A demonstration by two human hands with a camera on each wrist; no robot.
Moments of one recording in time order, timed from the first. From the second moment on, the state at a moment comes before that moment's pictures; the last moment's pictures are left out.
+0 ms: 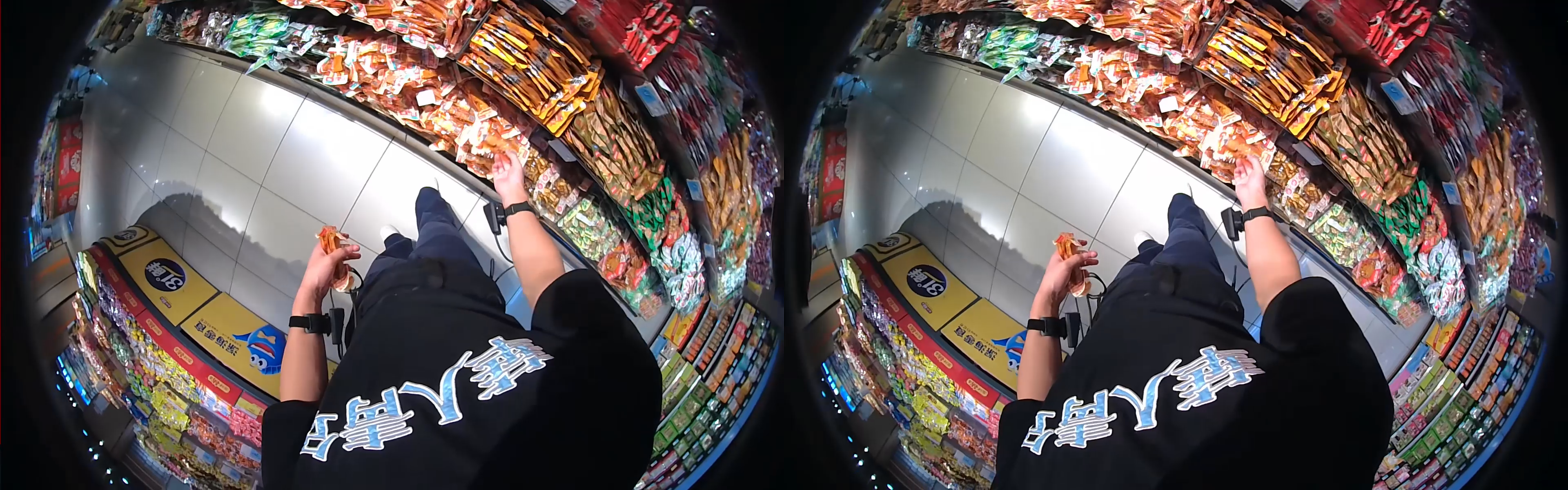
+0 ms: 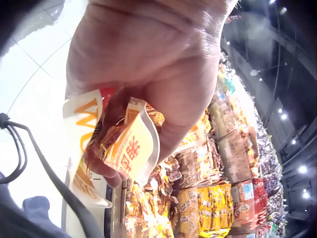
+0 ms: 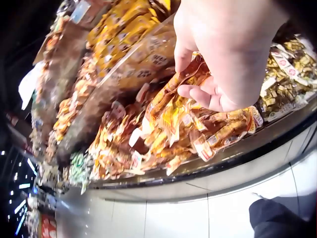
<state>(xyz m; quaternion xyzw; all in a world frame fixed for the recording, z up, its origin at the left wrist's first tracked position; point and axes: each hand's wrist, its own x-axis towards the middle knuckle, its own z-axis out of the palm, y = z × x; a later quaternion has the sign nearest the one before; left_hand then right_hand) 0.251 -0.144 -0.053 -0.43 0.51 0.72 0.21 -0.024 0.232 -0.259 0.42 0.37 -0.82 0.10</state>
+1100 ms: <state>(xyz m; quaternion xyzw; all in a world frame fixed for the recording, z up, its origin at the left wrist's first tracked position) 0.121 -0.160 -0.056 -0.41 0.49 0.73 0.23 -0.062 0.244 -0.285 0.50 0.61 -0.46 0.40</state>
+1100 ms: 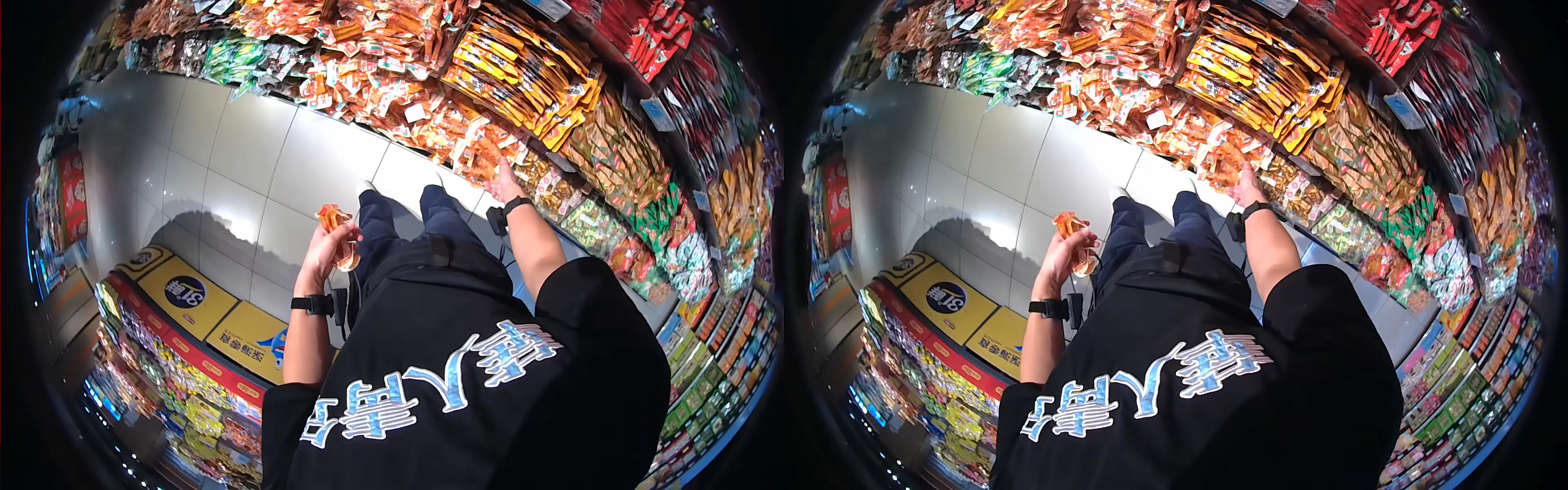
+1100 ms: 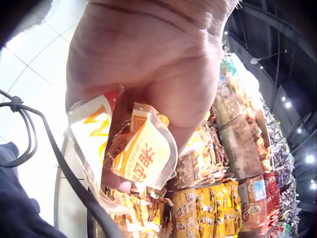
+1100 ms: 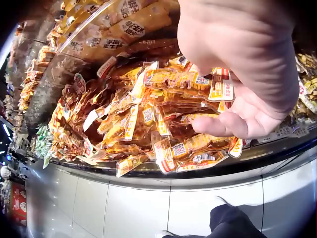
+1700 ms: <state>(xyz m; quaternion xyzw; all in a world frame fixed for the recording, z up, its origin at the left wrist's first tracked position) 0.044 -0.271 -0.055 -0.03 0.60 0.61 0.52 0.012 -0.058 -0.044 -0.34 0.74 -0.52 0.26</state>
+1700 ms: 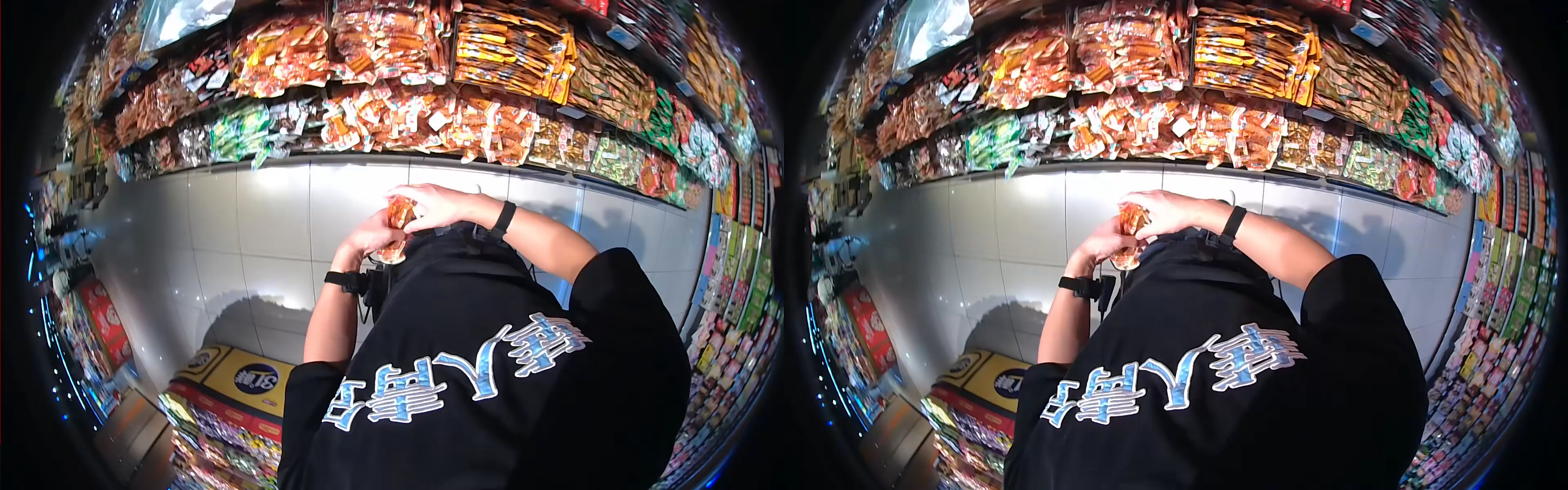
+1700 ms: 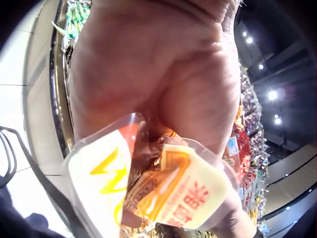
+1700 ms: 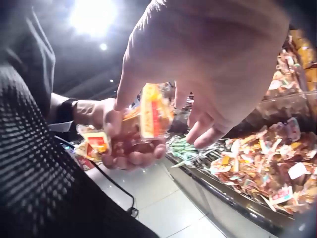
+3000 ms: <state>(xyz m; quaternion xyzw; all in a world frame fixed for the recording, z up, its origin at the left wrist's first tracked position) 0.058 -0.144 -0.052 -0.30 0.60 0.64 0.38 -0.116 0.280 -0.293 0.31 0.80 -0.49 0.18</state>
